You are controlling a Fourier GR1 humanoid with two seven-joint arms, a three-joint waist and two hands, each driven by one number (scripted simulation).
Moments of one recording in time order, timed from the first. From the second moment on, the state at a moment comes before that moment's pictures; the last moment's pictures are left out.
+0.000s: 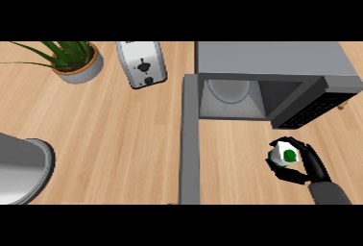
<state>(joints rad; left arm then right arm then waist) 0.89 0.00 0.37 -2.27 0.51 -0.58 -0.37 -0.31 -0.26 -0.28 -0.50 0.49 -0.05 -1.05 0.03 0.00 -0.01</state>
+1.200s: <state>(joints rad) 0.88 0.02 0.44 -2.24 0.61 -0.62 -0.32 -0.50 -0.08 -0.28 -0.42 0.47 -0.17 -1.05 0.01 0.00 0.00</state>
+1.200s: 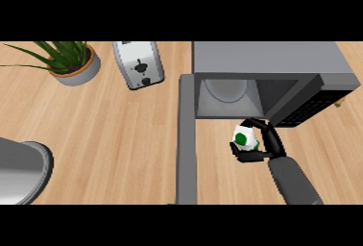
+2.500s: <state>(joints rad) 0.73 0.03 0.51 -2.11 0.58 -0.65 -0.26 -0.87 -0.10 -0.24 -0.48 0.53 -0.32 -0.54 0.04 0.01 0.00</state>
